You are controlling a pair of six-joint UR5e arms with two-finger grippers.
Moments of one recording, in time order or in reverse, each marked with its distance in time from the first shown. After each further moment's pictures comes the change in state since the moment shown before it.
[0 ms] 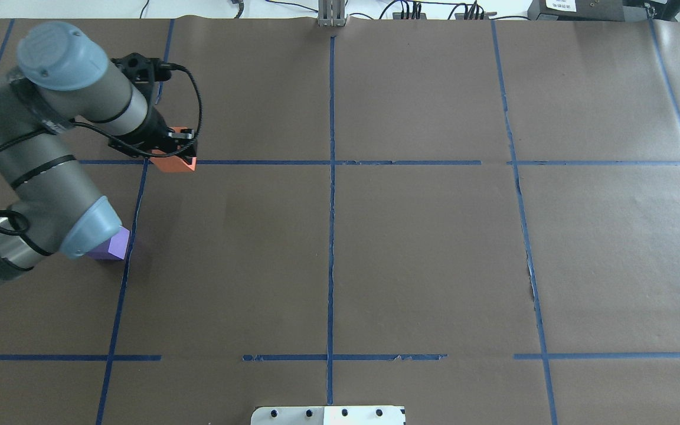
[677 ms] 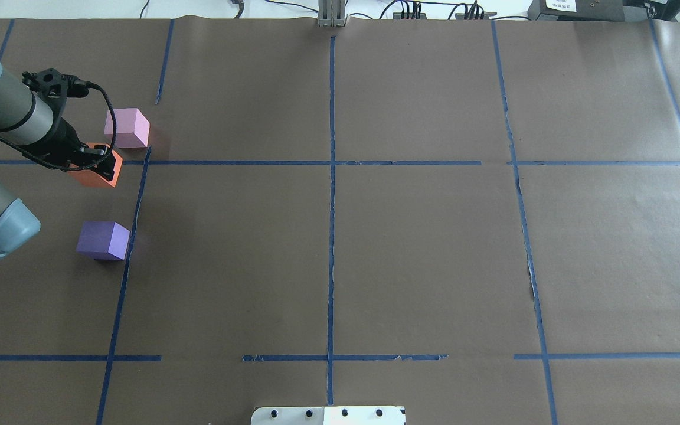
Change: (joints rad) left arm -0.043 0.099 0.035 -0.039 -0.055 0.087; right arm 0.000 0.000 0.000 -0.001 0.000 0.000
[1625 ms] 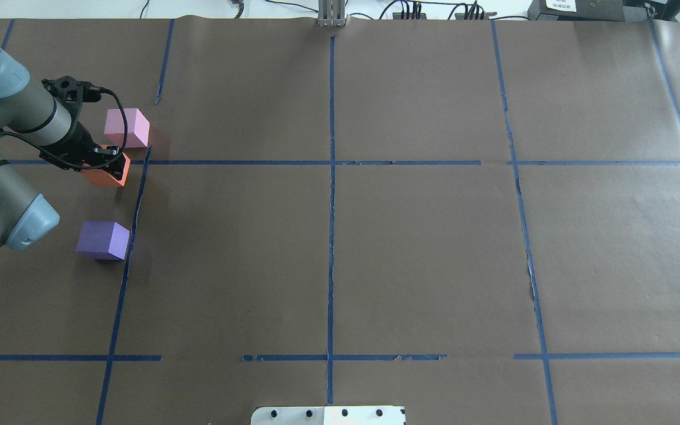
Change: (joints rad) left arm 0.012 -0.054 0.168 -0.099 0.000 -0.025; right arm 0.000 0.000 0.000 0.001 0.000 0.000
